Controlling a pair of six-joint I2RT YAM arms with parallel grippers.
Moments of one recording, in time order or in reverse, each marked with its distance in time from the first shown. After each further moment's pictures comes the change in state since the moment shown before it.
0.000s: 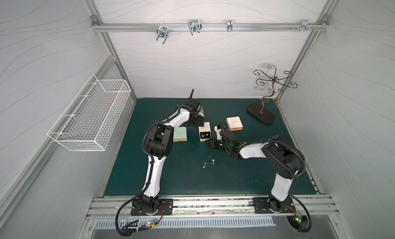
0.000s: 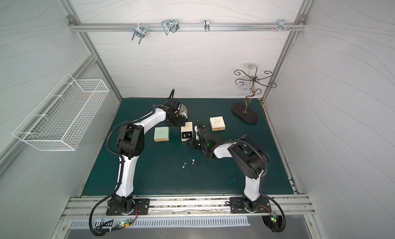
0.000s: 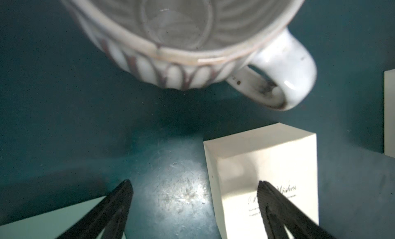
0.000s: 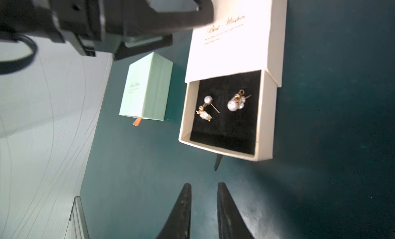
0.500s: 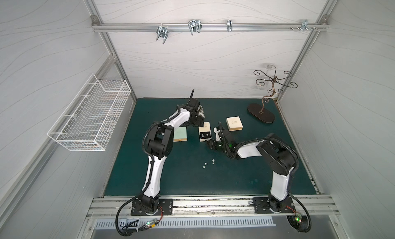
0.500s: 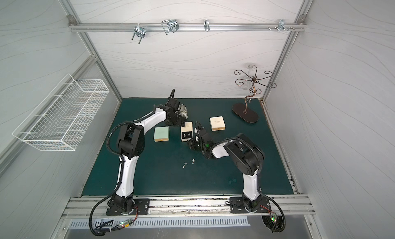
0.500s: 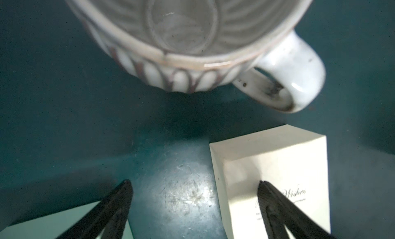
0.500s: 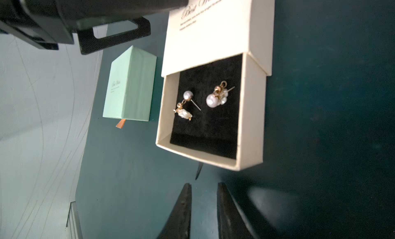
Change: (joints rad) left arm -0.003 0.003 0.006 -0.004 -0.026 0.025; right arm 0.001 0.070 0.024 0.025 -0.002 0.030
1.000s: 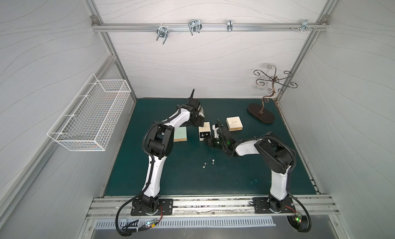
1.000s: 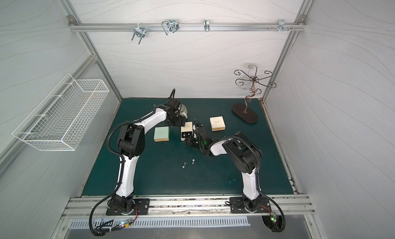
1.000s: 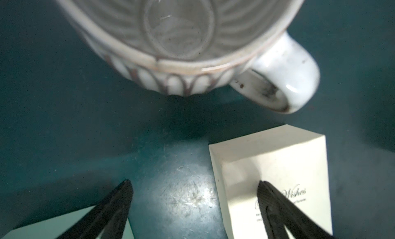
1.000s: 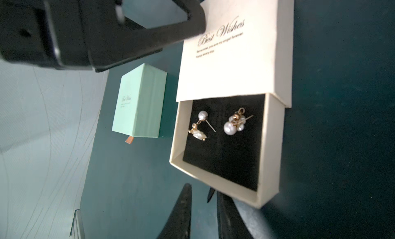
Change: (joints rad) left arm -0.003 0.005 0.006 0.000 -0.003 0.019; right arm -0.009 0.035 0.064 -0.002 0.002 0.002
